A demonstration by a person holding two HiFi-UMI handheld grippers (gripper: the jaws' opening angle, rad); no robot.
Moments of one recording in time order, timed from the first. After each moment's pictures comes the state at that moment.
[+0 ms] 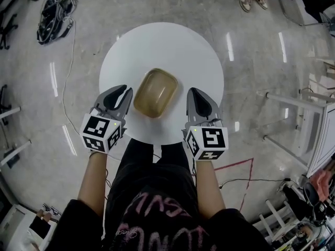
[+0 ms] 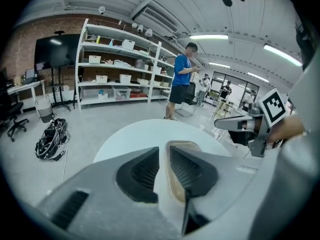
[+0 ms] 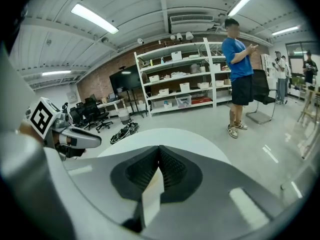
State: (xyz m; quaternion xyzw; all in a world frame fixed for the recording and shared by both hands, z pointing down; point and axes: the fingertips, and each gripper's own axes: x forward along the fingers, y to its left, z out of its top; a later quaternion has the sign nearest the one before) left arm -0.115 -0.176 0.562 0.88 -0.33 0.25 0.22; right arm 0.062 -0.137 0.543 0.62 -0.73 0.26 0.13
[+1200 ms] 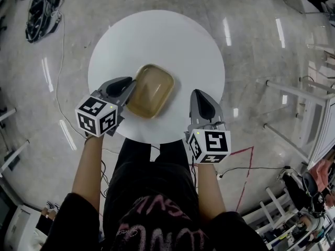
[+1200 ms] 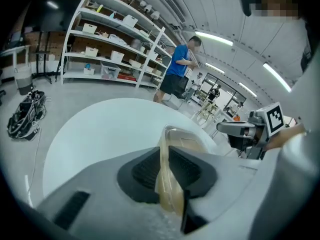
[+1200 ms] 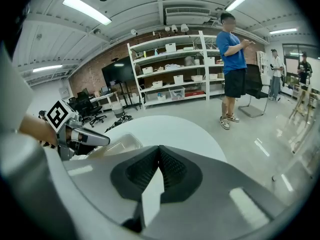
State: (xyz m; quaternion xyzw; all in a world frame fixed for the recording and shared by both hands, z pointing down) left arm -0.080 -0.190 0.637 0.88 -0.22 0.26 0.33; right arm 0.084 -0.123 0.587 0.64 -0.69 0.29 0.17
